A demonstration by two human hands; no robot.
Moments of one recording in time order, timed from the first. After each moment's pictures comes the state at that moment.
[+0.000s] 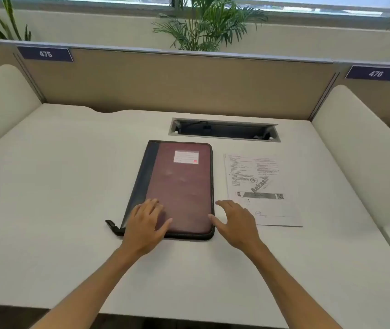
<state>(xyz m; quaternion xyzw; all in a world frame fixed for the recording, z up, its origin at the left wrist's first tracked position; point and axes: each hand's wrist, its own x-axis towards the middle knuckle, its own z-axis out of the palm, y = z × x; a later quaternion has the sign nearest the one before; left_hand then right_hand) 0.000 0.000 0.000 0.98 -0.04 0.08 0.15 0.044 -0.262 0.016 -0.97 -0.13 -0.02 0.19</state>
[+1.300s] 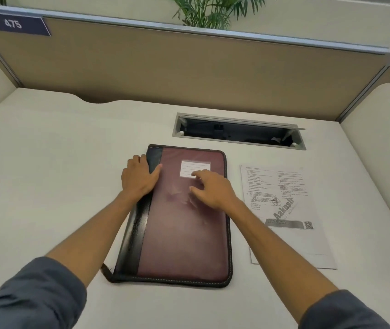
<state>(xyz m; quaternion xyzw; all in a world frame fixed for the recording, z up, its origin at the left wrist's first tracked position) 0.230 0.072 -0.001 0.97 0.15 0.04 0.18 0.234 -0.159 0.022 -0.95 -0.22 0.07 0.20</state>
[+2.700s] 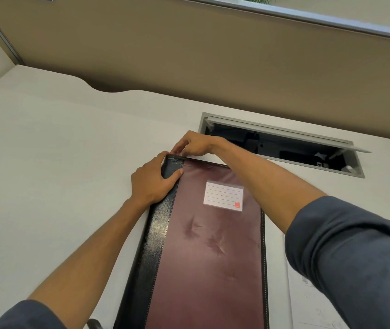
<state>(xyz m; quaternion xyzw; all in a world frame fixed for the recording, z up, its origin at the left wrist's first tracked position) 0.298 0.110 -0.046 0.95 0.12 0.13 0.25 0.441 -0.013 0.019 -0.84 -0.32 0.36 0.25</state>
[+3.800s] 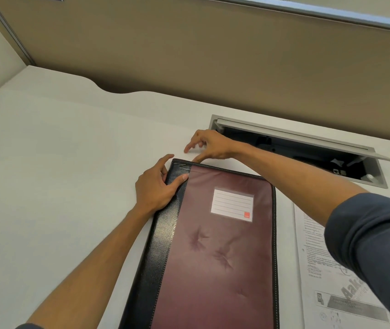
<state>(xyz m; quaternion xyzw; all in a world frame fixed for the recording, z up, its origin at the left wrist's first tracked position) 0.295 0.114 -0.049 0.91 0.17 0.13 0.36 0.472 -0.035 -0.003 -0.85 -0.41 0.24 0.24</state>
